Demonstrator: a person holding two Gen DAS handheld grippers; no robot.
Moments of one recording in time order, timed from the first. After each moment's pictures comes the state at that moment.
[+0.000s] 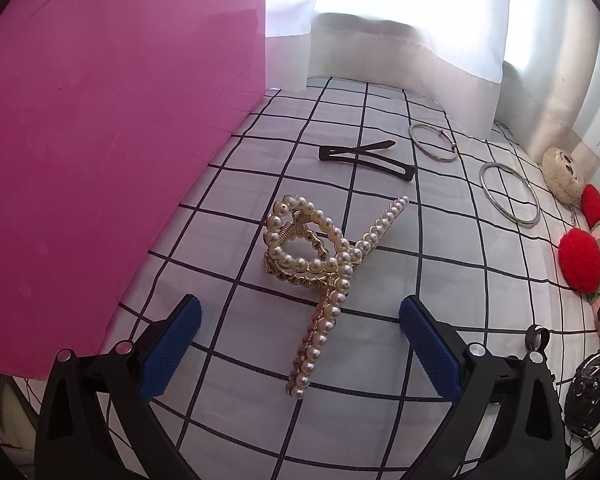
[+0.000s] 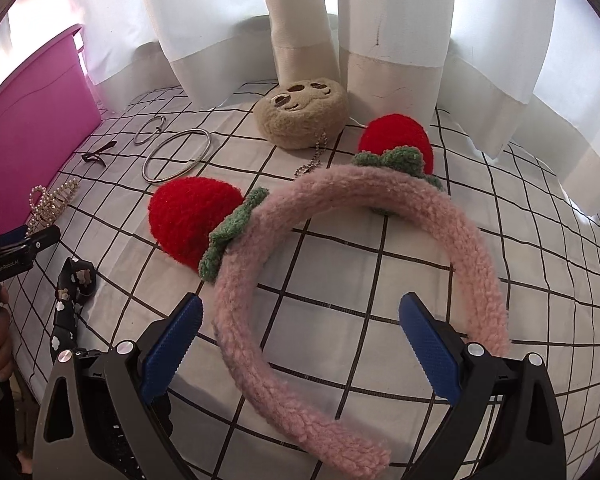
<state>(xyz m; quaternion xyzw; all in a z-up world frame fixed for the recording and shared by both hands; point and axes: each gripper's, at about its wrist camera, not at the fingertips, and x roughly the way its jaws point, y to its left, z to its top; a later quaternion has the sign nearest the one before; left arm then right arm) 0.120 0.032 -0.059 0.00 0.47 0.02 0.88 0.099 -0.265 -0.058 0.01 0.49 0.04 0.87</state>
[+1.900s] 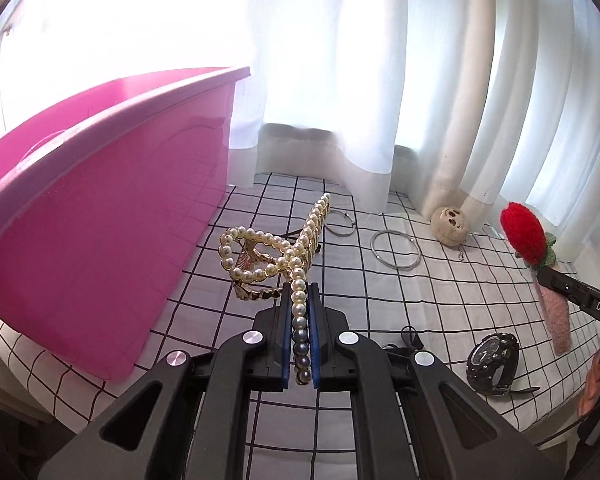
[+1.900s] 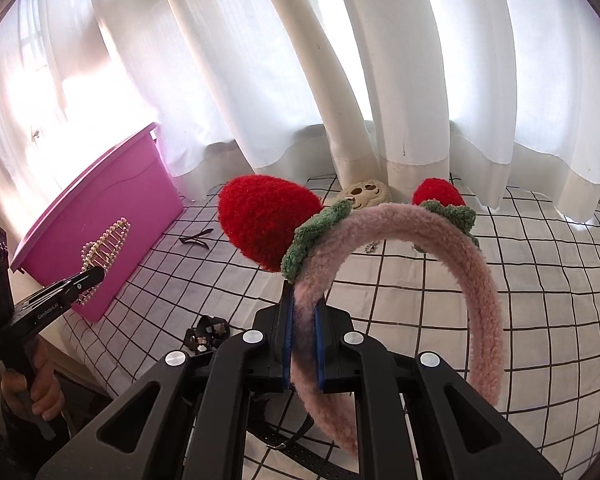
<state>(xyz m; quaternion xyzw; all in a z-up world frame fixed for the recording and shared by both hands) 0.043 0.040 0.043 -0.03 0.34 -0.09 0.93 0.036 -0.244 0.034 0.10 0.36 0.10 0.92</state>
